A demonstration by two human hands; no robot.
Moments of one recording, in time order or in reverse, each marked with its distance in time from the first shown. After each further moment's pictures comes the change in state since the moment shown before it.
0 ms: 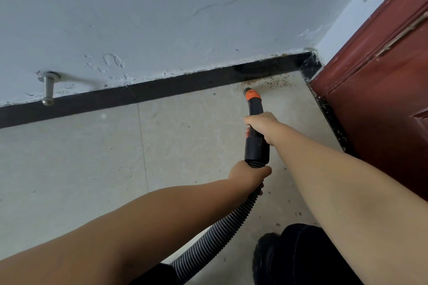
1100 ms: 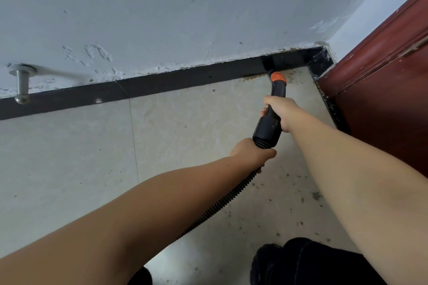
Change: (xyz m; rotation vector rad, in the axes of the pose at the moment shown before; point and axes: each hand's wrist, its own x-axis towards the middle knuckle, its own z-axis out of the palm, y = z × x) left_hand 0.059 0.045 -0.015 0.209 -0.065 0.097; right_hand 0.047 -0.030 -0.030 0.232 0.091 0.046
